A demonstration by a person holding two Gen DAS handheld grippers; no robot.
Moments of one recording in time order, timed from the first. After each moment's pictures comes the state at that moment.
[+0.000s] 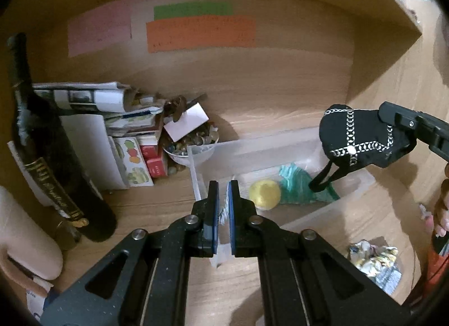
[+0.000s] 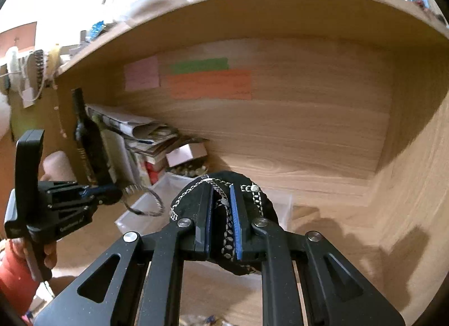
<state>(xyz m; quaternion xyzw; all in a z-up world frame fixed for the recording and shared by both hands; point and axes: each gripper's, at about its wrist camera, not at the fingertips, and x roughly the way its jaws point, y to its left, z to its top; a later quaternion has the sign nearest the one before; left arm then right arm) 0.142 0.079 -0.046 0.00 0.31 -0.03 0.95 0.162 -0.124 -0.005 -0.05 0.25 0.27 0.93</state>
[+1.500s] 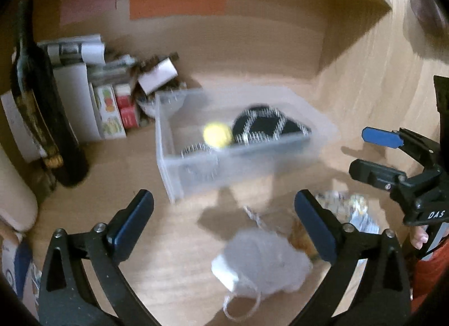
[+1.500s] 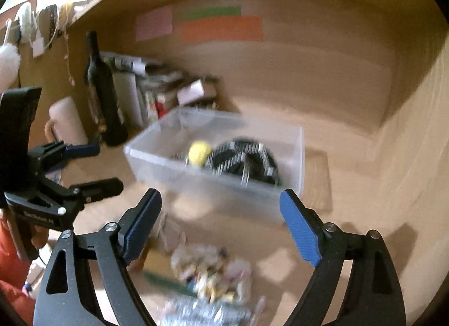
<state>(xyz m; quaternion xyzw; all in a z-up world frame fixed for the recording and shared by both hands) 0.080 0.055 -0.076 -0.03 0.36 -0.08 0.93 0.107 -0.131 -0.054 -0.09 0.34 0.27 0.89</state>
